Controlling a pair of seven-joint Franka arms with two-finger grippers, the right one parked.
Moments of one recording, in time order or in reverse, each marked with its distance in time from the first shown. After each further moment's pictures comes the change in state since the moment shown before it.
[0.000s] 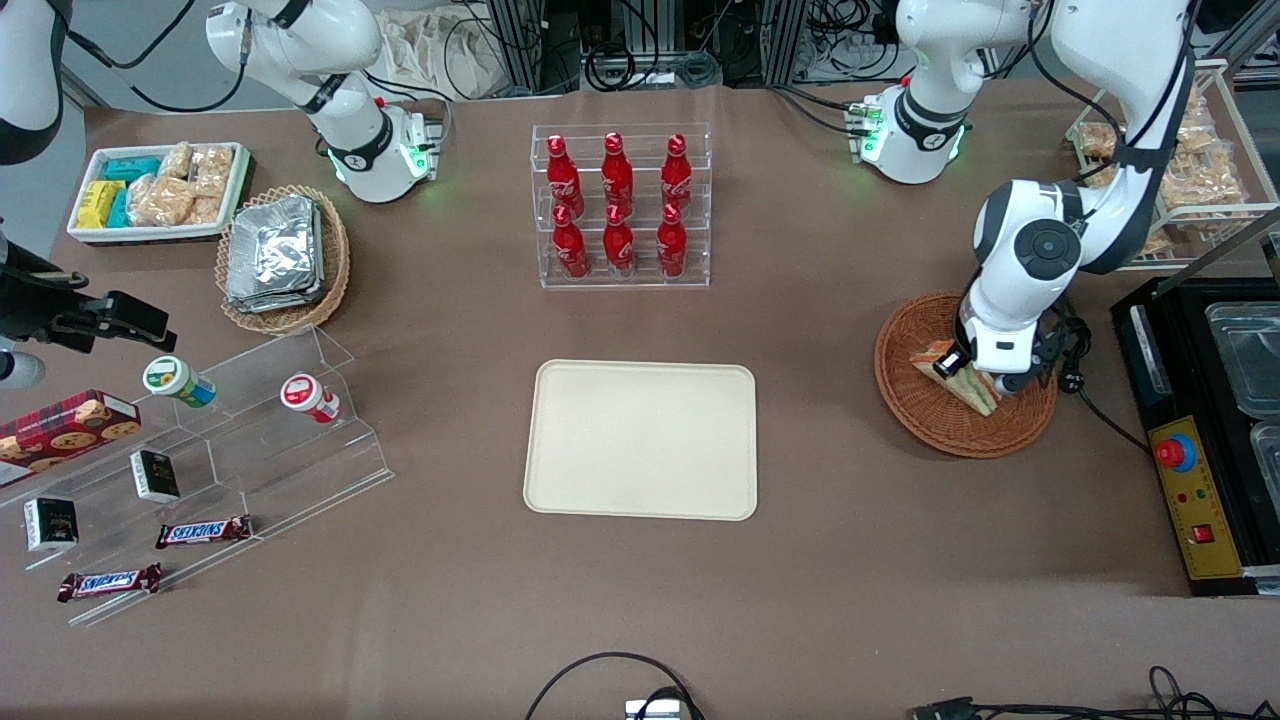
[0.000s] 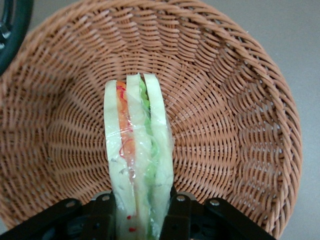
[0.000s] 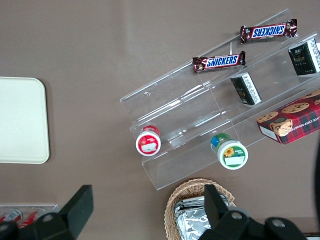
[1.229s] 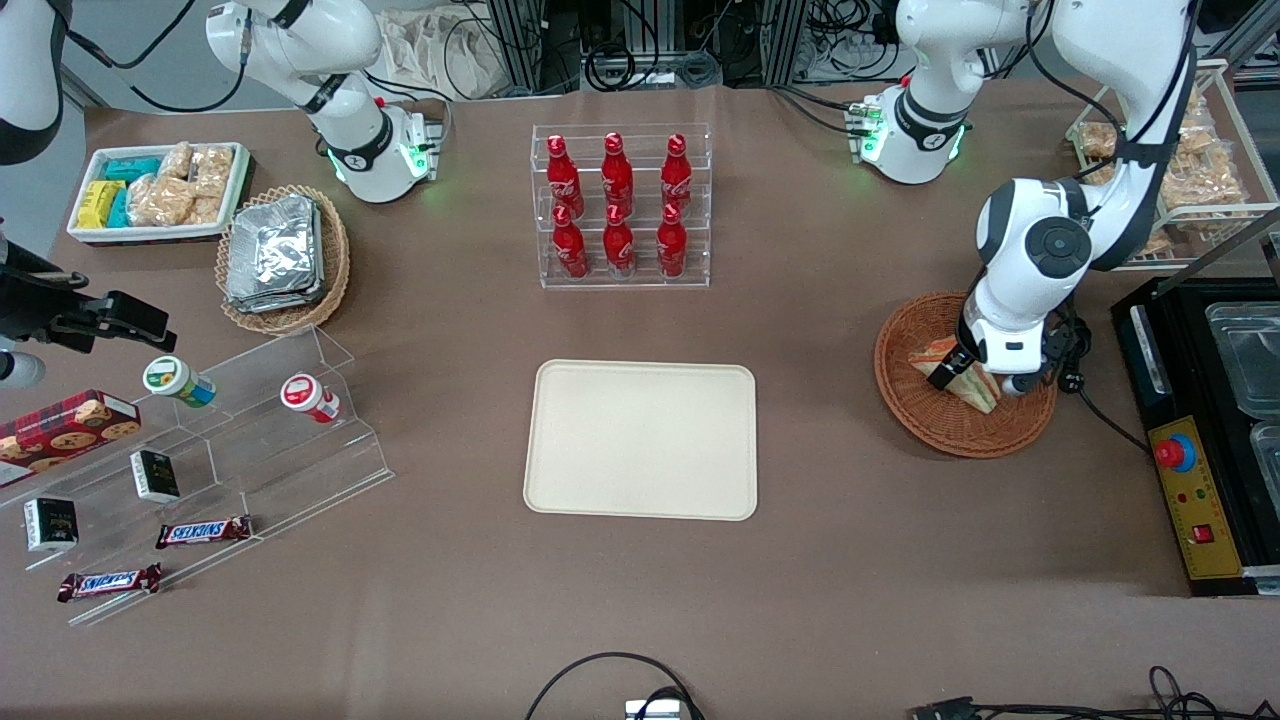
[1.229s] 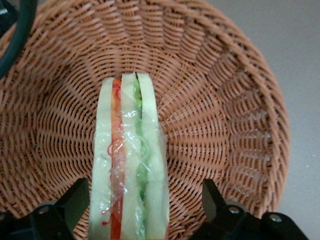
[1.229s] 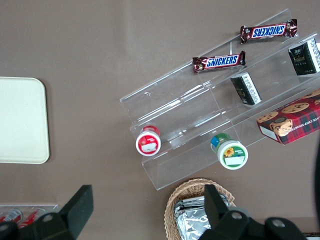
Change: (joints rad) arm -0.001 0.019 -0.001 -0.005 -0.077 0.044 -0.081
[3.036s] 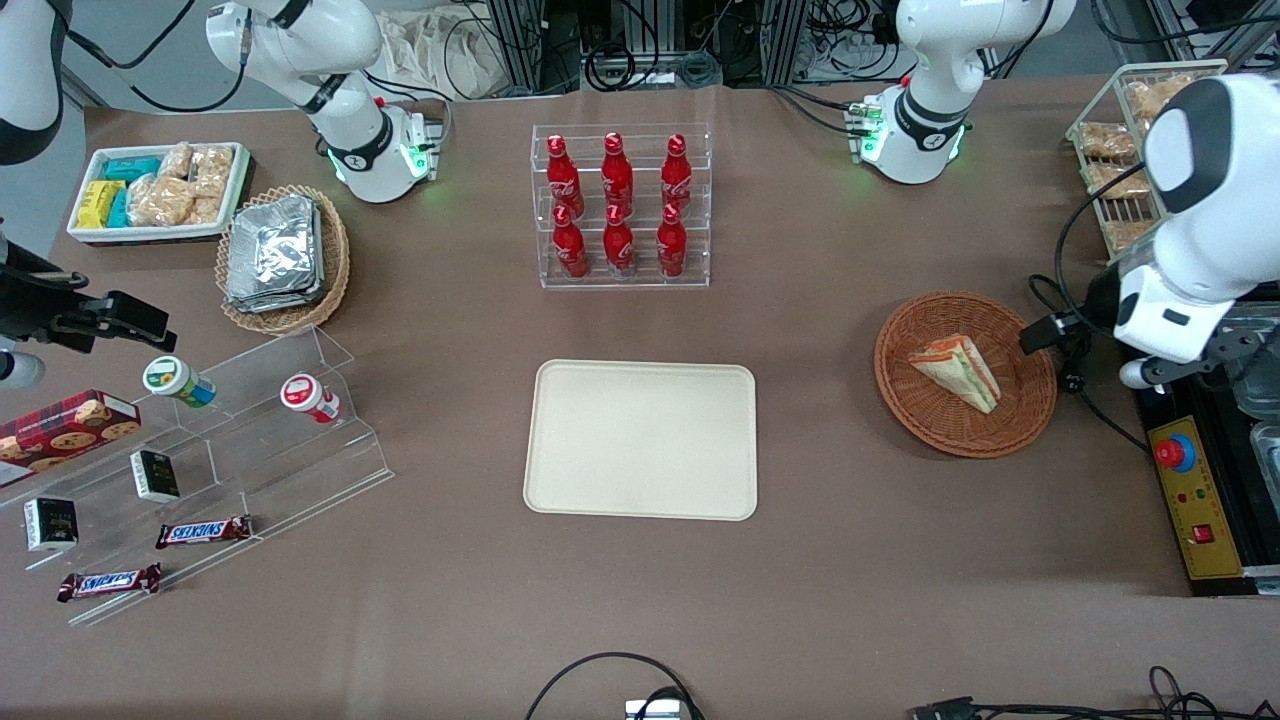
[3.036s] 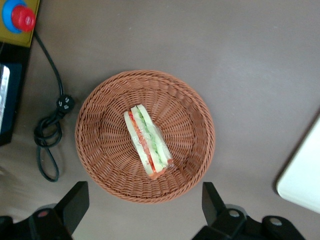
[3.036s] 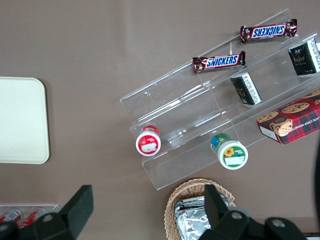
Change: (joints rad) arm 0.019 -0.158 0.041 0.469 -0.175 -0.702 0.559
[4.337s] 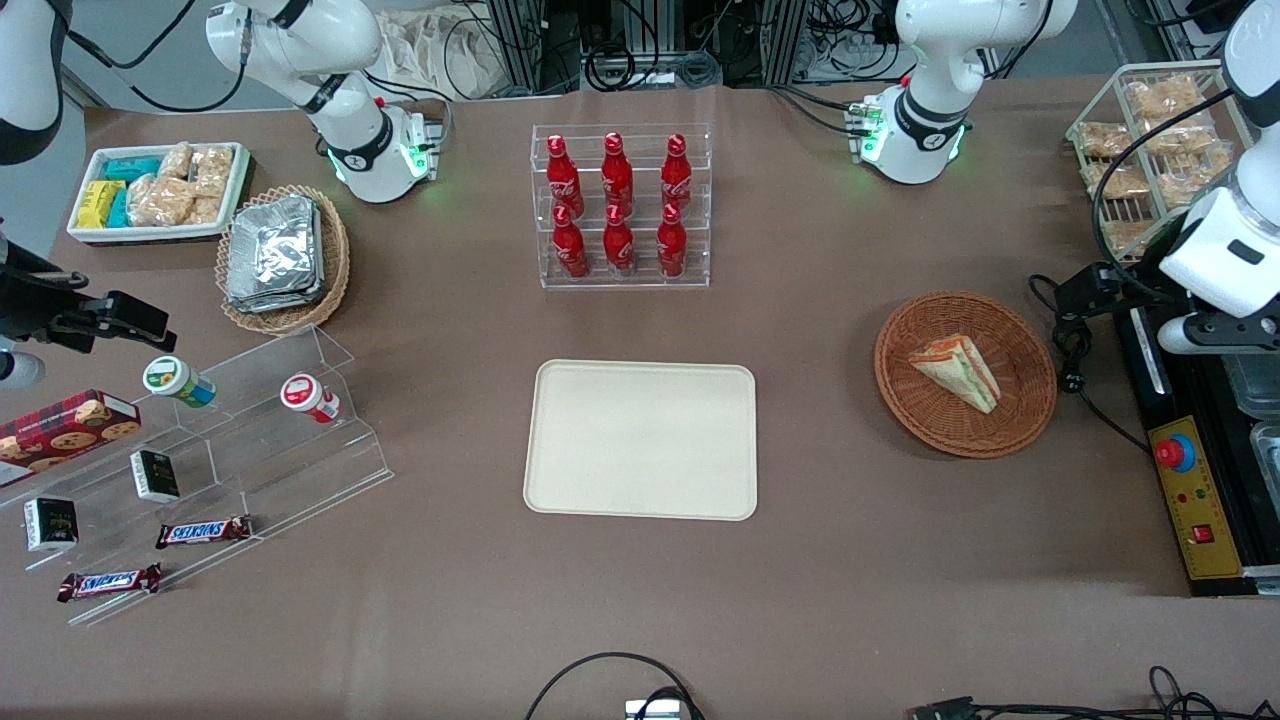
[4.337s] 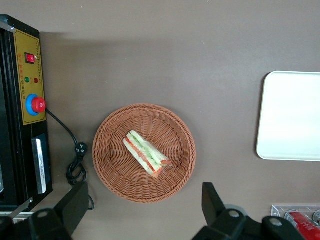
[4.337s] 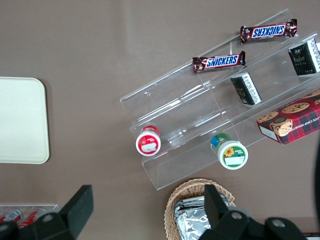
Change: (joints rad) arm -0.059 0.077 0.001 0.459 0.011 -0.308 0.339
